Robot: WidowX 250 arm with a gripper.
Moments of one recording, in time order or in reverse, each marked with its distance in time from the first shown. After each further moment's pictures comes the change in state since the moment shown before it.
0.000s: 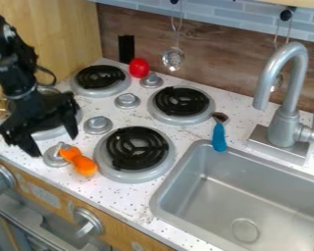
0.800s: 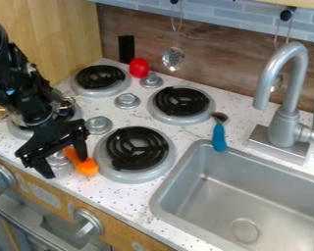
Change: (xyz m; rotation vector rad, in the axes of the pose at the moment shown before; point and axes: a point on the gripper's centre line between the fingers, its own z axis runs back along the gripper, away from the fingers) arm 0.001 0.003 -0.063 0.031 0.090 -0.005
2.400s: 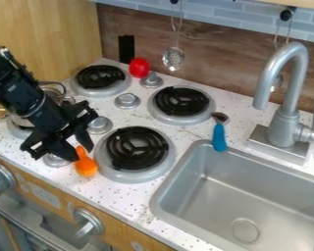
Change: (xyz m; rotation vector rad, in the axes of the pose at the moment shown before) arm -0.025 -0.017 0.045 -0.271 0.026 -0.032
